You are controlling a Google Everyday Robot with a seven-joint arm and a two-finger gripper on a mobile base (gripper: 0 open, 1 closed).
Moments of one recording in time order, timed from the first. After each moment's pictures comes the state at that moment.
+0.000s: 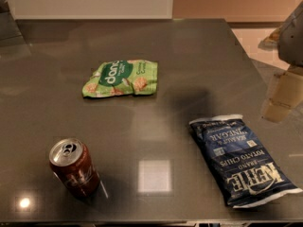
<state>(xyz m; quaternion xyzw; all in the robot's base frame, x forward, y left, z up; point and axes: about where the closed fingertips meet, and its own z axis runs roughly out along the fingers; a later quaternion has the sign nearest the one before) 0.438 -0.217 0.976 -0.60 0.78 -0.03 0.16</state>
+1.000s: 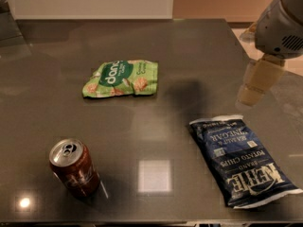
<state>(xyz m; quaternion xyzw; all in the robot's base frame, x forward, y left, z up) 0.482 -0.196 0.970 -0.61 0.77 -0.02 0.19</state>
